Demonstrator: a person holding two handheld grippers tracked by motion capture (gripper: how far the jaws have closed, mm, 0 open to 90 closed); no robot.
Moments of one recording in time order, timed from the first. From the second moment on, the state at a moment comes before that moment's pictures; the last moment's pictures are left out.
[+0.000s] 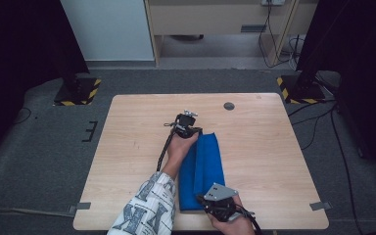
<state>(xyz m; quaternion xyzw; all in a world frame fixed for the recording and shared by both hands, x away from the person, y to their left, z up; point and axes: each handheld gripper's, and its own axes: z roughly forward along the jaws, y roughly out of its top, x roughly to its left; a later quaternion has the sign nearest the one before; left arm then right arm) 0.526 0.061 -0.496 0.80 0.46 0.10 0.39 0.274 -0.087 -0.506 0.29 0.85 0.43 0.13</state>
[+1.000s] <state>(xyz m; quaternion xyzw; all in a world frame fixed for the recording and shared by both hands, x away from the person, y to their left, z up) 0.528 0.036 -0.505 0.80 0.46 0.09 0.39 0.271 -0.111 -0.513 0.32 0.84 0.41 0.13</state>
